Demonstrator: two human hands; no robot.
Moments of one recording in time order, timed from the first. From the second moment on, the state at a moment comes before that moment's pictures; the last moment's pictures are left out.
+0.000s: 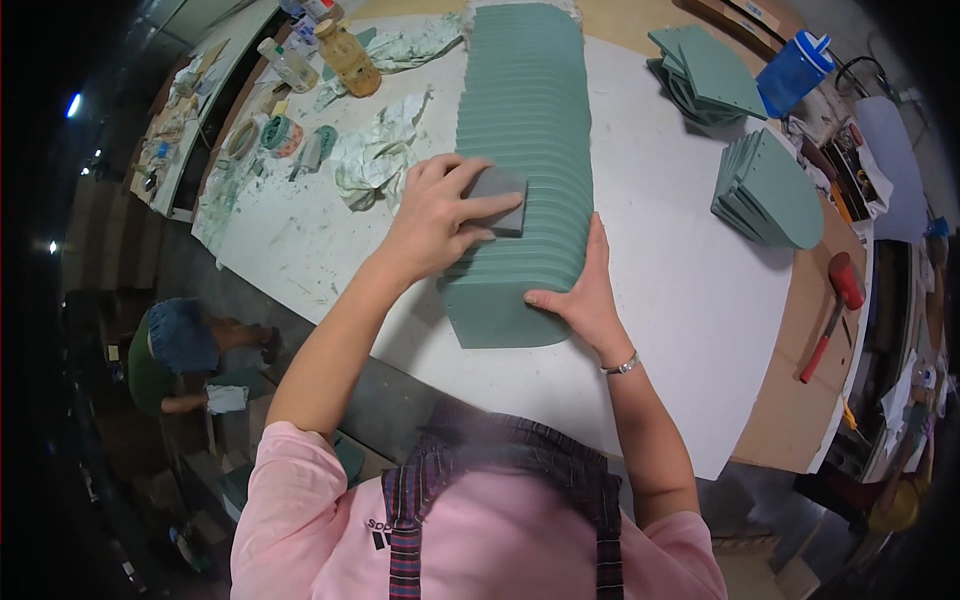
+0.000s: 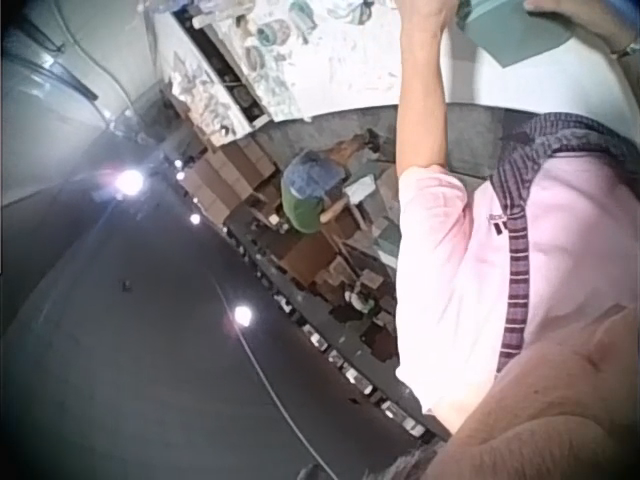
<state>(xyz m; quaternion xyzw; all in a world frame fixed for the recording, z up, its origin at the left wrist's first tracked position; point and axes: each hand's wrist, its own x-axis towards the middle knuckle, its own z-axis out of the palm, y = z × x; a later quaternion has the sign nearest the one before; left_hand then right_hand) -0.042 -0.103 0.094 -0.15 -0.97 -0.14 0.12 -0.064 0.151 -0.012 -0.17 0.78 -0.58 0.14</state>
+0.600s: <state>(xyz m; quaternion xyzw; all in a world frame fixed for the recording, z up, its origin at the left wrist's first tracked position) -0.033 -0.122 0.099 -0.16 -0.97 -0.11 0.11 -0.061 0.154 -0.017 -0.15 0.78 -0.60 0.12</state>
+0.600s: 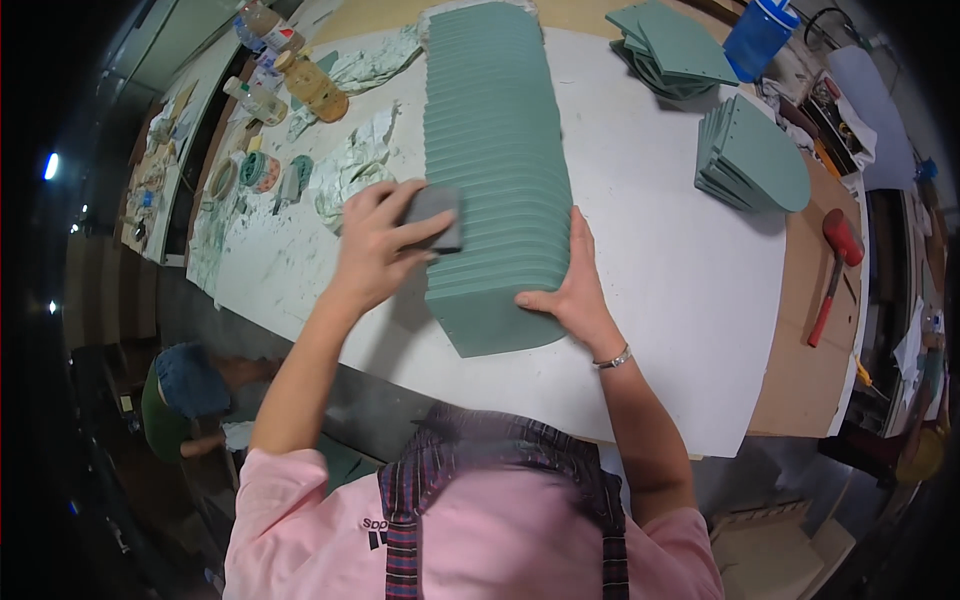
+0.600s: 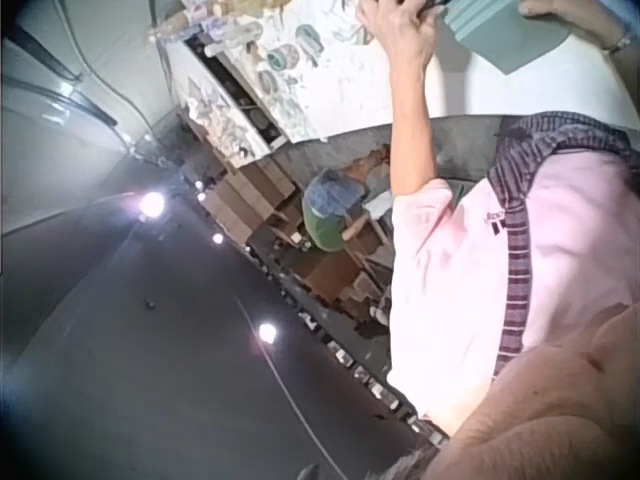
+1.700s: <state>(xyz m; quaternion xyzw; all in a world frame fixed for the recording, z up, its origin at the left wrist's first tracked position) 0.015 -0.095 0.114 -0.14 -0.98 -0.15 0.01 -0.058 0.154 -0.026 -0.16 0.78 -0.59 0.09</state>
